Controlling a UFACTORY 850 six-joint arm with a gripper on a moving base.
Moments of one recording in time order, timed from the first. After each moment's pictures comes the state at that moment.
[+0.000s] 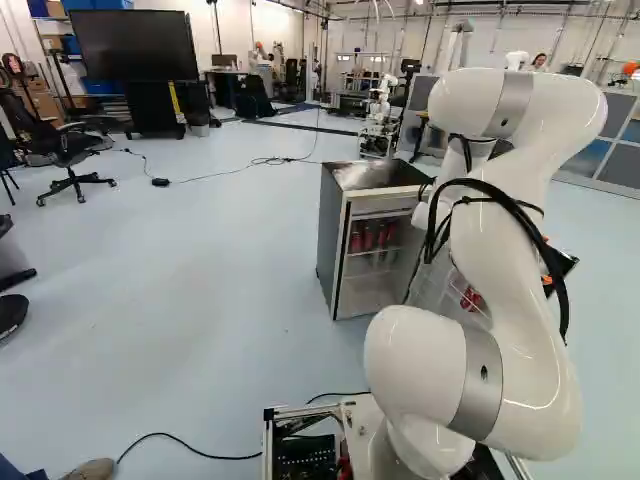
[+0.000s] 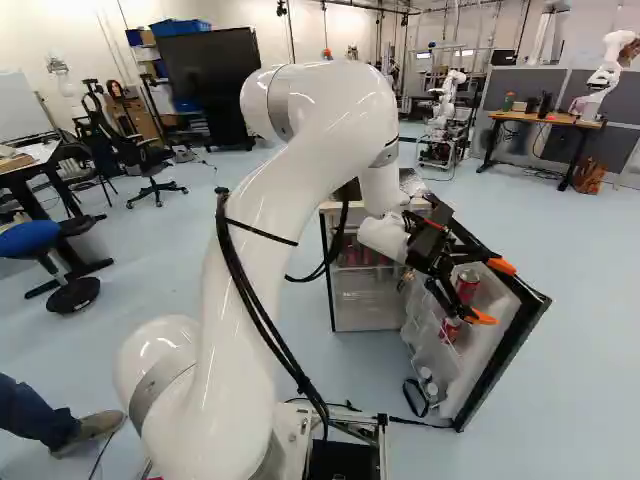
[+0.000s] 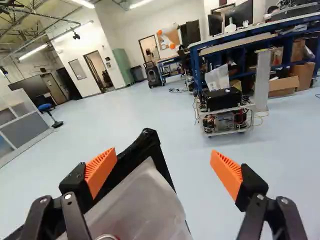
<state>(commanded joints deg) -31.6 -44.0 -60.8 92.2 83.1 0.0</state>
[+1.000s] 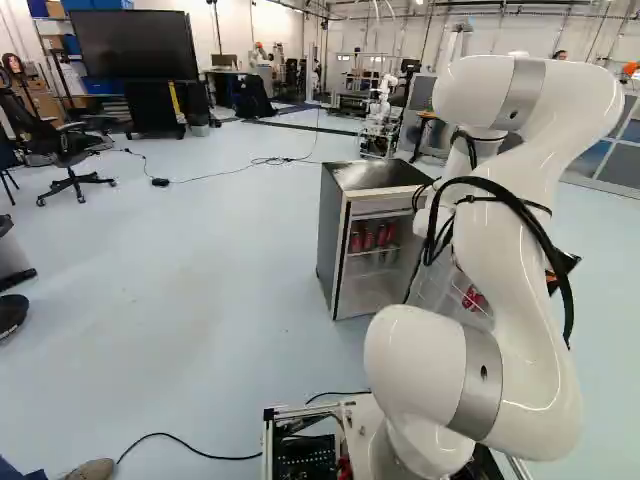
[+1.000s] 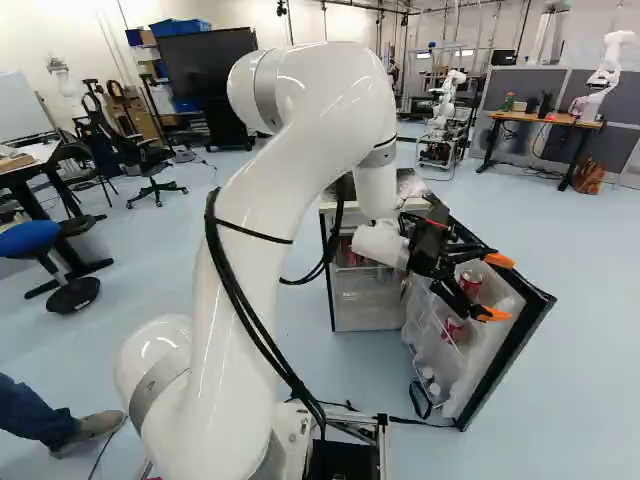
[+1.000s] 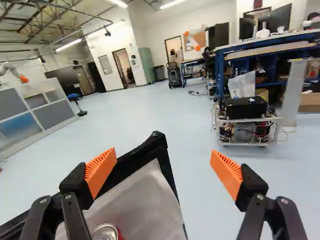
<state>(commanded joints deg) -31.0 -38.7 -50.5 79.2 83.1 0.0</state>
